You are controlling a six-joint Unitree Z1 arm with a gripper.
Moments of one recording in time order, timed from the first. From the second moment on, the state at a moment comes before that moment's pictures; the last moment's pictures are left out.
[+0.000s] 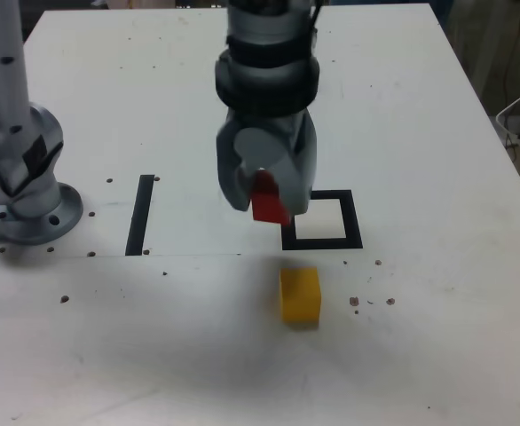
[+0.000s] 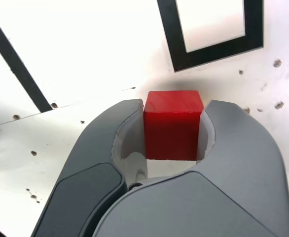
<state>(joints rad) -0.30 1.83 -1.47 1.26 0.05 -0.09</state>
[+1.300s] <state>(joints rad) -0.15 2.00 -1.42 1.06 0.09 -0.11</state>
